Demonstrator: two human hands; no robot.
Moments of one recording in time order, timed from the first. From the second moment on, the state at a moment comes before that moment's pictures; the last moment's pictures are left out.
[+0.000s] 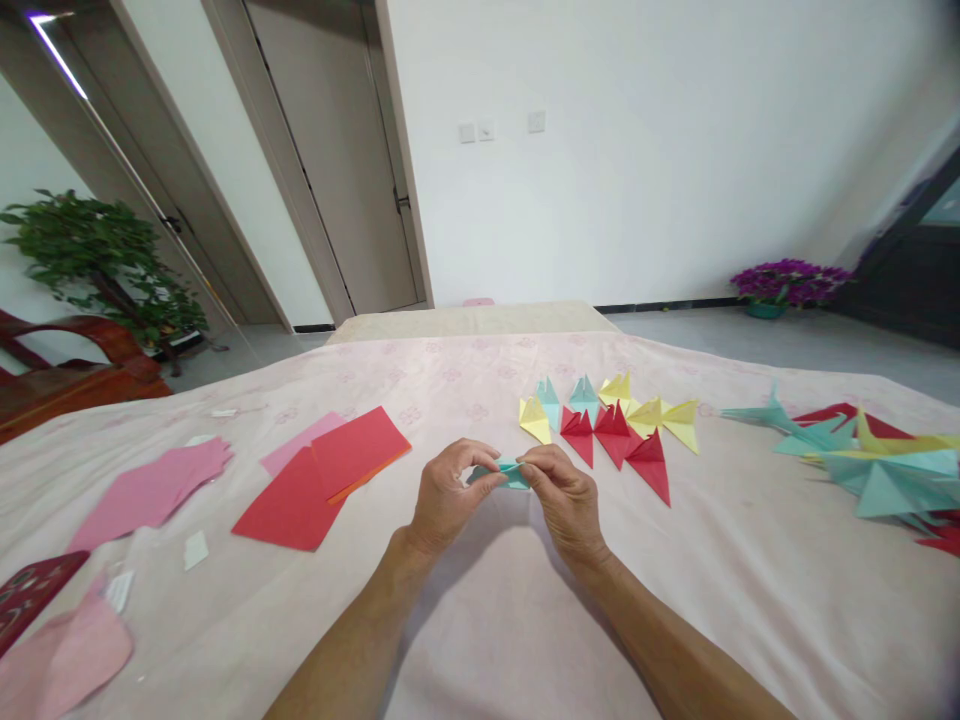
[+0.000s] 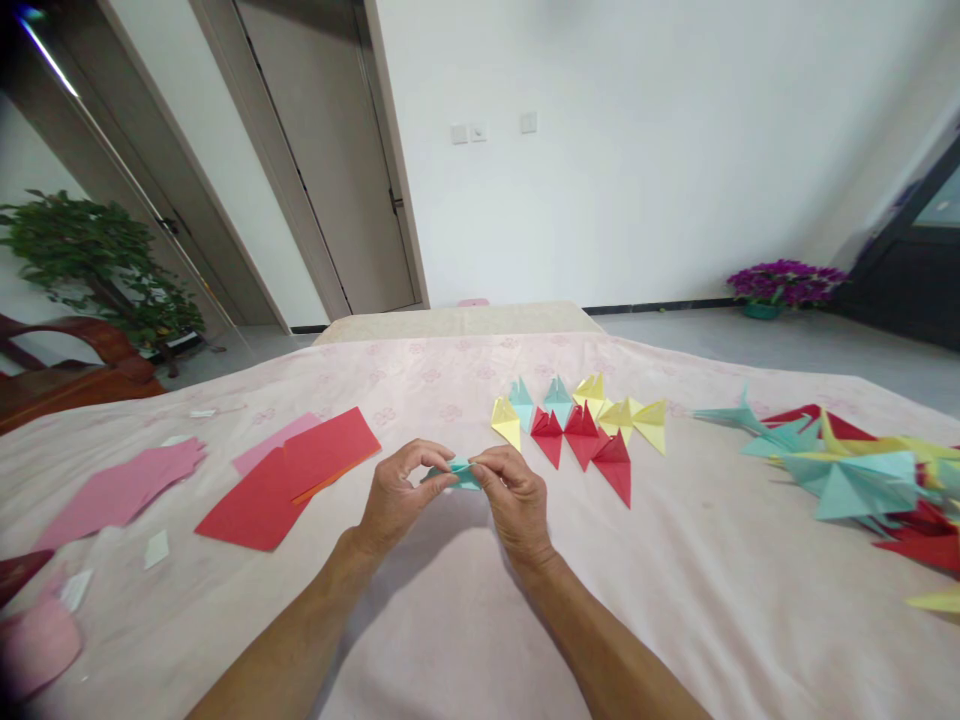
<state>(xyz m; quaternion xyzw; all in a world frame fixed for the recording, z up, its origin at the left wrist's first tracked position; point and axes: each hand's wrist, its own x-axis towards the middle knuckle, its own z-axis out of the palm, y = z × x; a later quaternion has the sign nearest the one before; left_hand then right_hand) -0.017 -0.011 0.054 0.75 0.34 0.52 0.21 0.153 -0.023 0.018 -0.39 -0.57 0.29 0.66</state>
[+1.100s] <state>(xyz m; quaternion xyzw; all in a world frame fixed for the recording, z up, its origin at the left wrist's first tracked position) -0.033 -0.006 0.064 0.83 0.30 0.47 0.07 0.153 -0.025 0.022 -0.39 -0.61 0.24 0.65</state>
